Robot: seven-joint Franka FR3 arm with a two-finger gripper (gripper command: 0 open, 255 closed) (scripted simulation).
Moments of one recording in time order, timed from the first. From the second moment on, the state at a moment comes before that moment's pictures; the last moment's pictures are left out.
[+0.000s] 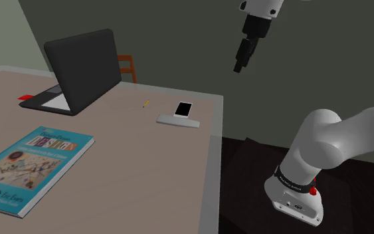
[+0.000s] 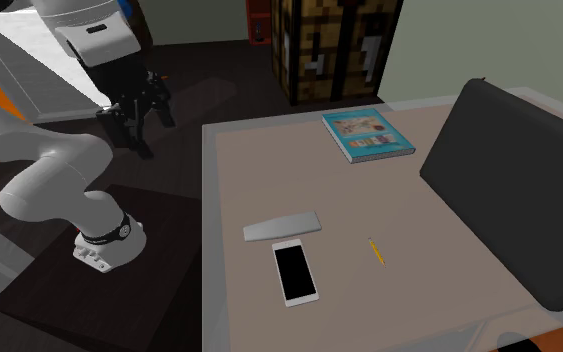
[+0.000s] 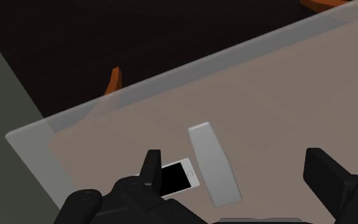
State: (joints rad) arm 0.01 -0.83 -0.03 -2.30 0.05 1.57 -0.12
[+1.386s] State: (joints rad) arm 0.09 -0.25 0.02 -2.29 0.02 2.07 -0.26
